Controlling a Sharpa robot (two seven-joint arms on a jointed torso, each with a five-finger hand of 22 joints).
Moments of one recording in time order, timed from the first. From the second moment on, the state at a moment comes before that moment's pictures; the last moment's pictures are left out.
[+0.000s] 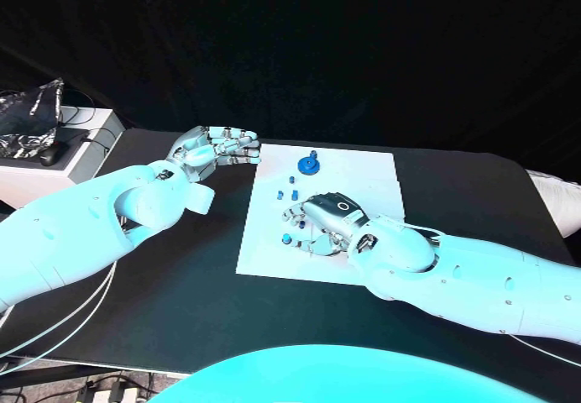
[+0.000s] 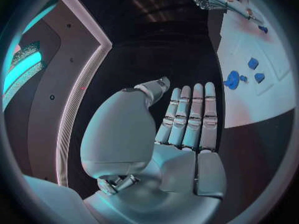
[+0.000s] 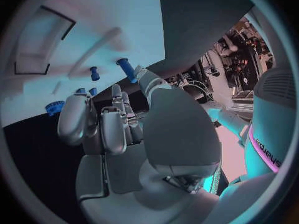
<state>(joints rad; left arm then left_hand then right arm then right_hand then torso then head) 0.89 -0.90 0.34 1.45 -0.24 -0.11 0.25 1.37 -0.21 0.58 0.08 0.05 0.93 0.21 0.21 0.27 1.09 0.17 0.07 0.07 0.94 0.13 0.31 0.25 0.18 0.90 0.24 0.15 0.40 1.04 -0.63 -0.12 1.61 -1.73 -0.50 -0.18 1.38 -0.22 0.31 0.12 0.11 0.88 0.16 0.11 0.36 1.06 0.09 0.11 0.07 1.47 0.00 1.39 1.13 0.08 1.47 0.09 1.10 1.31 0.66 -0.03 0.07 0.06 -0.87</state>
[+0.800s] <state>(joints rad) 0.86 -0.91 0.34 1.45 -0.24 -0.10 0.25 1.36 -0.22 0.55 0.09 0.05 0.93 0.21 0.21 0.27 1.10 0.16 0.07 0.07 0.95 0.13 0.30 0.26 0.18 0.91 0.24 0.13 0.38 1.16 -0.99 -0.10 1.72 -1.11 -0.33 -0.35 1.24 -0.19 0.33 0.29 0.34 0.96 0.11 0.29 0.52 1.47 0.02 1.52 1.31 1.47 -0.05 1.52 1.31 0.06 1.47 0.05 1.33 1.31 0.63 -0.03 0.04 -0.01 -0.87</state>
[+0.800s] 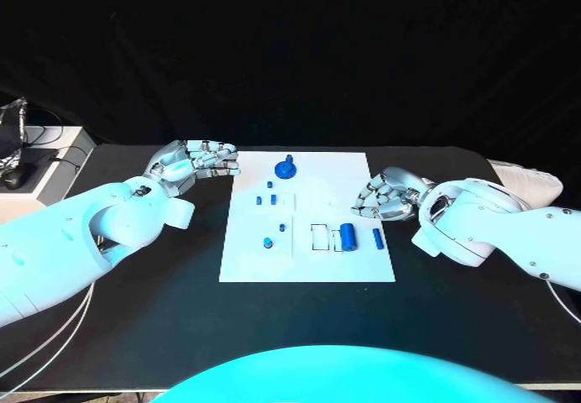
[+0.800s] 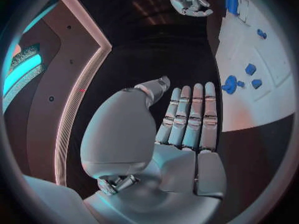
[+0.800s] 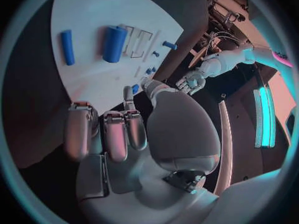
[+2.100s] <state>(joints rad) 0.86 -0.90 0.34 1.45 -0.31 -0.07 0.25 1.39 -0.17 0.14 0.28 0.05 0.91 0.19 0.18 0.22 1.17 0.14 0.07 0.07 1.03 0.12 0.20 0.30 0.18 0.90 0.26 0.07 0.25 1.12 -0.83 -0.12 1.60 -1.05 -0.17 -0.64 1.03 -0.16 0.15 0.29 0.32 0.98 0.09 0.33 0.60 1.46 0.02 1.56 1.31 1.47 -0.05 1.55 1.31 0.05 1.46 0.05 1.40 1.31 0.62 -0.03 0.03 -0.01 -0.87</state>
